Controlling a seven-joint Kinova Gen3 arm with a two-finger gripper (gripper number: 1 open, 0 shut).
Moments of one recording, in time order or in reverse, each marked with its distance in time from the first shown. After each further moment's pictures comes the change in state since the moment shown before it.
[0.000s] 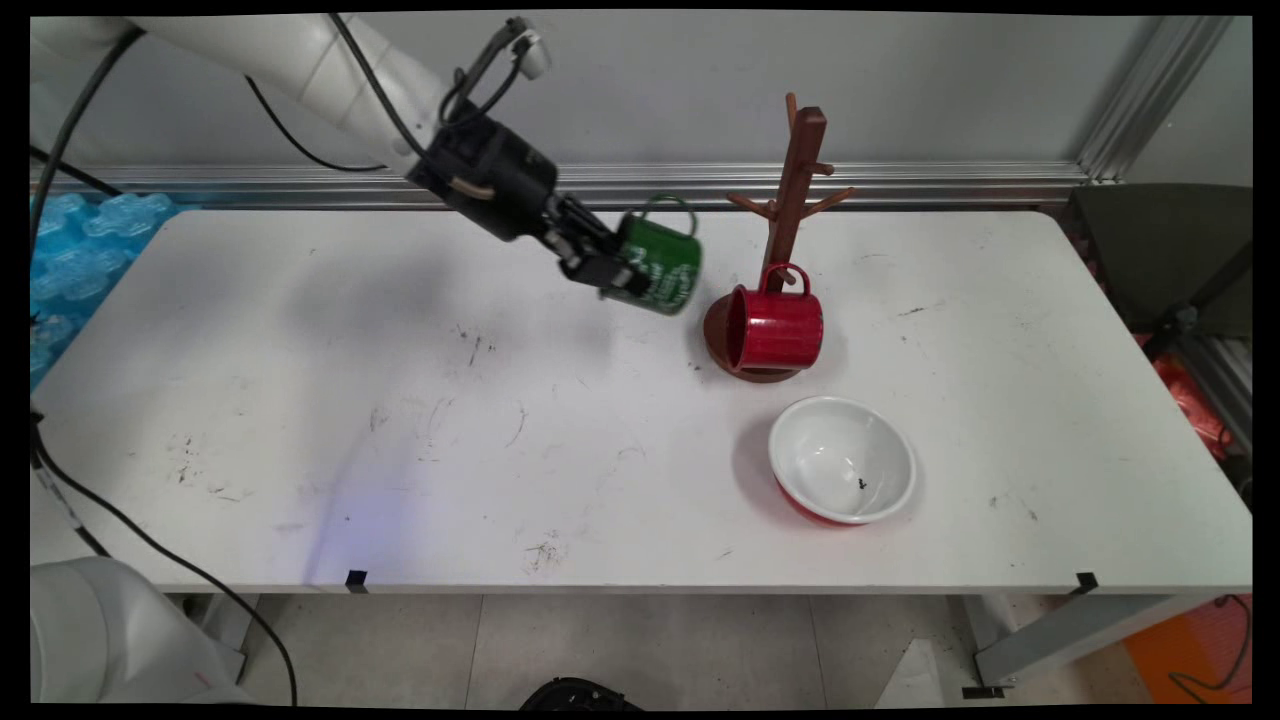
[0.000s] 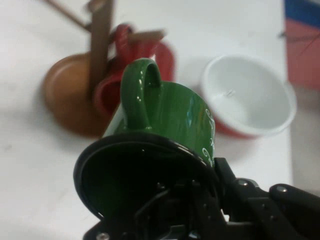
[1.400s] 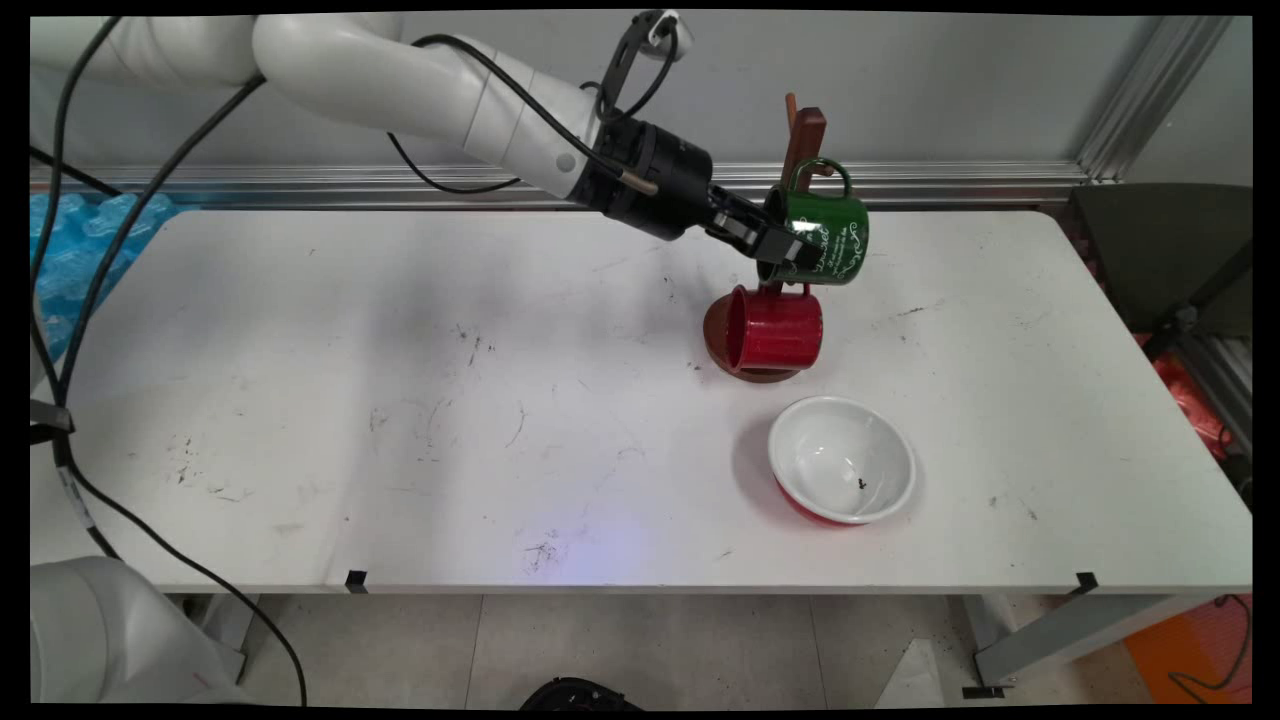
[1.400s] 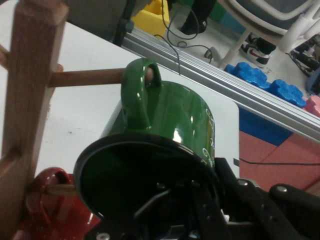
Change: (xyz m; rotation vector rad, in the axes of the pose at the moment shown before) arm 0.052 0.035 0.090 -0.088 0.276 -0.118
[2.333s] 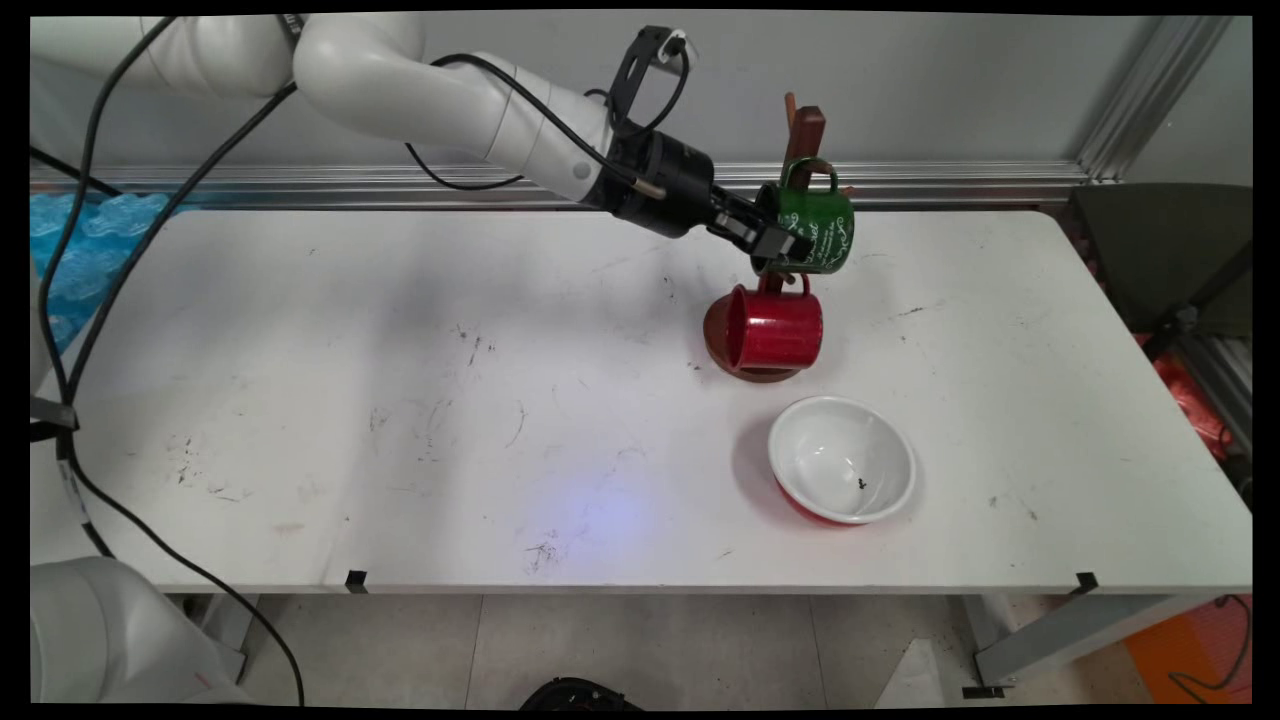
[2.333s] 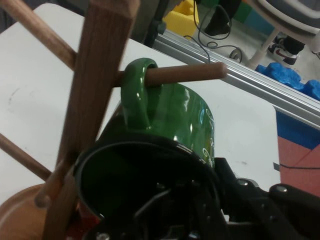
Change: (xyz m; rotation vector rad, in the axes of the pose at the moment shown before) arm -0.004 -0.028 0.017 0.062 0.011 0.020
